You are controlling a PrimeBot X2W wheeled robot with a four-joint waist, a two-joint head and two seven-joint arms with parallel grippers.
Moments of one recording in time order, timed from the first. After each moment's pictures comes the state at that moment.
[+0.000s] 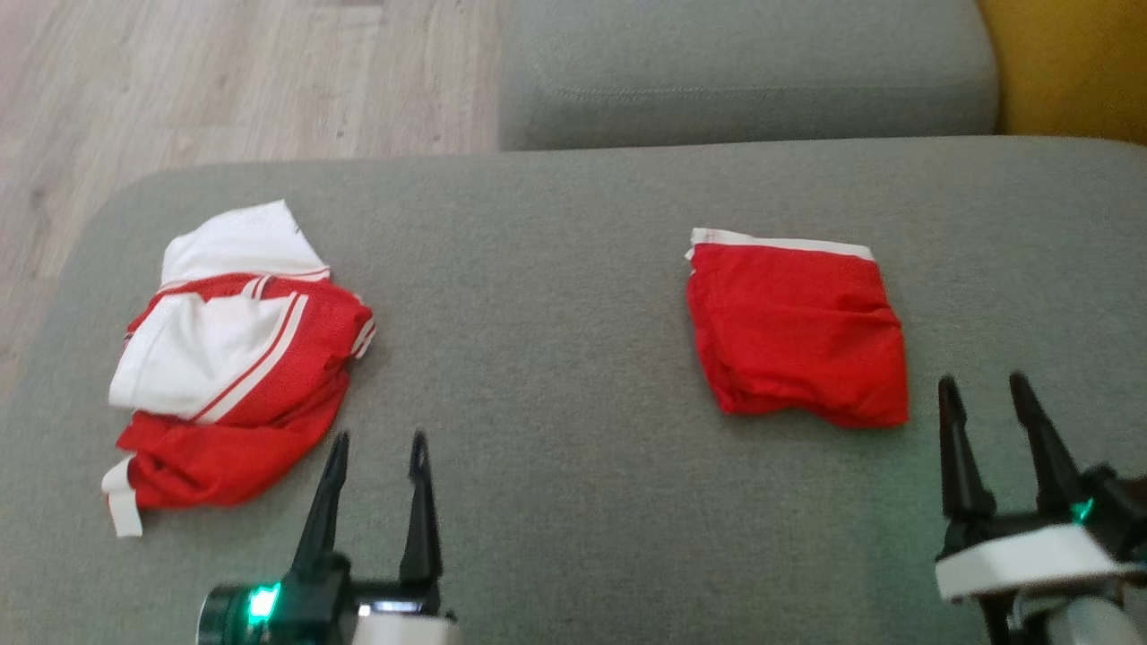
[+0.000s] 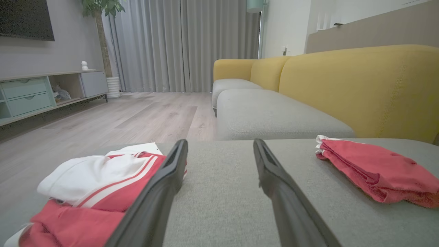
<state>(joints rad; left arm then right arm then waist) 0.06 0.06 -0.31 0.09 -0.13 0.19 -0.26 0.02 -0.16 0.01 0.19 0.28 0.13 -0.25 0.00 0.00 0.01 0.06</state>
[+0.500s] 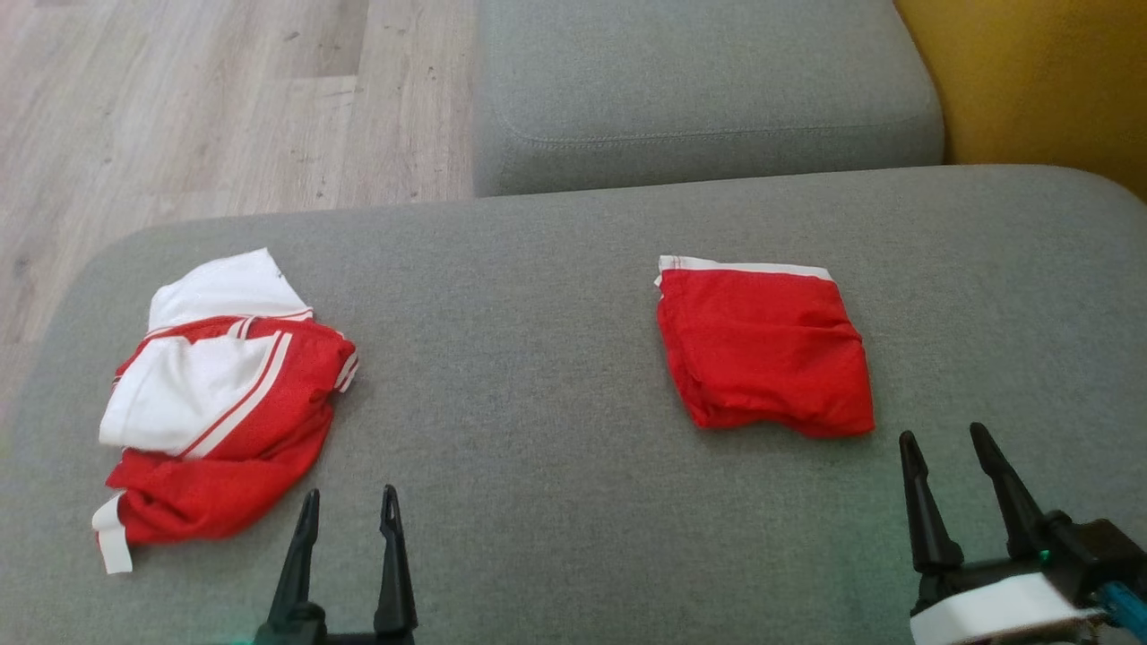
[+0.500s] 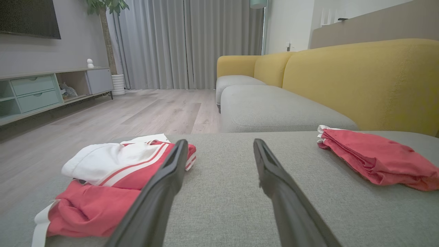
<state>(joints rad) 0.20 0.06 -0.24 0.07 -0.12 0.18 -0.26 0.14 -0.14 0.05 0.16 0.18 0.13 -0.25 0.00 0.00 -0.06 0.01</state>
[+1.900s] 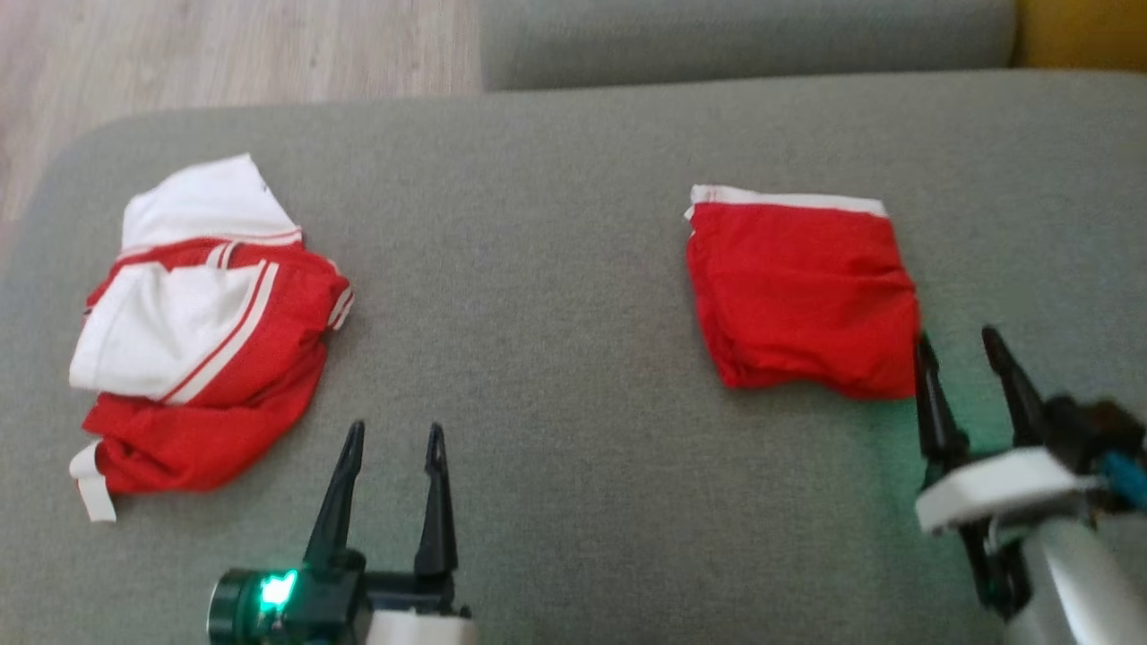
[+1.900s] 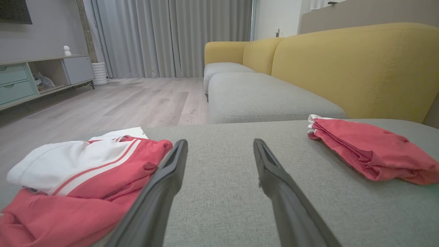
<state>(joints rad) 0.10 0.06 -0.32 0.04 -0.10 0.19 -0.26 -0.12 -0.18 0.05 0.40 0.22 0.13 -0.25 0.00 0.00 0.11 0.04</state>
